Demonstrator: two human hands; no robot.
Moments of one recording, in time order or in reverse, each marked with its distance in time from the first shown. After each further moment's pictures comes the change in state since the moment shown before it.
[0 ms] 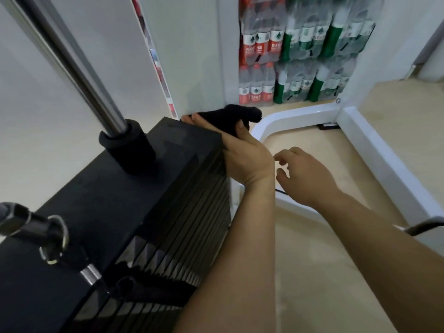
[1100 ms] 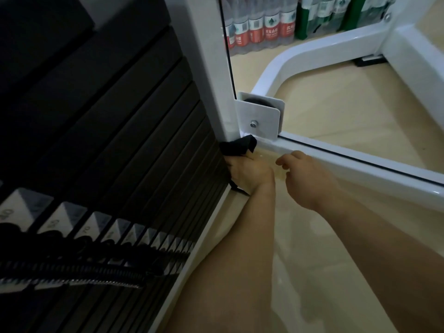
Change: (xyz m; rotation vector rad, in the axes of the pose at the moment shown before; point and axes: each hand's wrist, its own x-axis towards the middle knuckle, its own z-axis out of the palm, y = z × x) left_hand -0.080 -0.164 0.004 0.198 -0.206 -0.440; right_hand -0.048 0.071 0.144 0.047 -0.217 -0.010
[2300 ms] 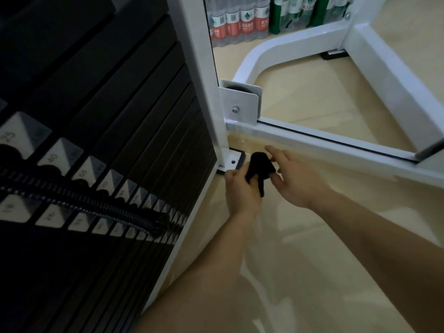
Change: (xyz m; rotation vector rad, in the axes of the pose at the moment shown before) left_hand -0.031 -0.079 -0.063 0.296 -0.564 0.289; right_hand -0.062 0.007 0.000 0.035 0.003 -0.060
